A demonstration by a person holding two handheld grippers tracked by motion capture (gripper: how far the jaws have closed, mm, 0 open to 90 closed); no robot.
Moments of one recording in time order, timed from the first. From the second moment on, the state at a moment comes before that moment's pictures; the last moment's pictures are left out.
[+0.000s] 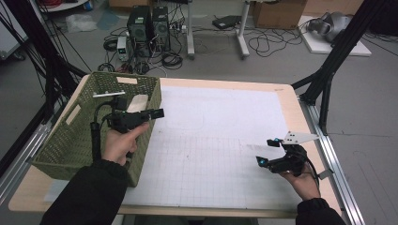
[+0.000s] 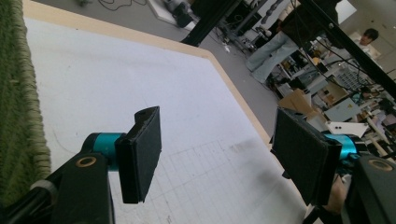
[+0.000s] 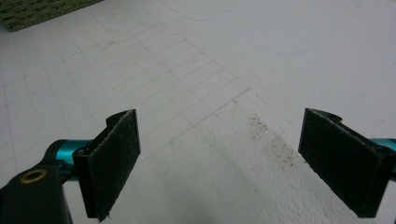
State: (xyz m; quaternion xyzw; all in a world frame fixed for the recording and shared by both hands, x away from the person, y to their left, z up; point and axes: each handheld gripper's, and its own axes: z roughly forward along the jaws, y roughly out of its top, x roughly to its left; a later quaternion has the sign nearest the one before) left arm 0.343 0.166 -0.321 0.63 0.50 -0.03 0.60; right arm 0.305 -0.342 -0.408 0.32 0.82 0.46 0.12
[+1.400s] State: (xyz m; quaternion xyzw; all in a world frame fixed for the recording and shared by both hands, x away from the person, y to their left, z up) left arm 0.326 0.098 -0.333 0.64 0.49 0.01 0.59; right arm 0.307 -0.342 -0.405 0.31 0.82 0.46 0.12
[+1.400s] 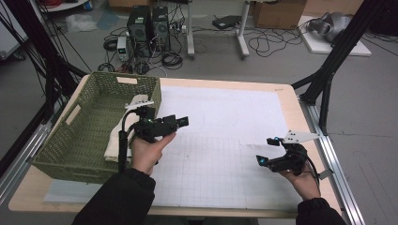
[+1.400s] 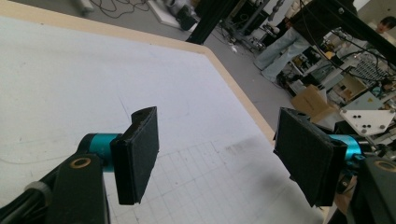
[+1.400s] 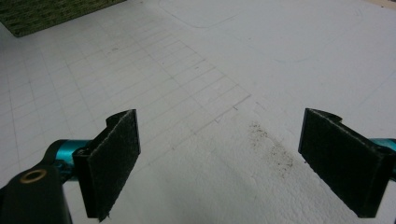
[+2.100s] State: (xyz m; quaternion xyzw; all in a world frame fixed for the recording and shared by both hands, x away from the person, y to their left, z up) left arm 0.324 0.076 -0.352 0.65 0.48 0.00 0.59; right arm 0.307 -0.343 -0.404 0.31 0.82 0.47 0.12
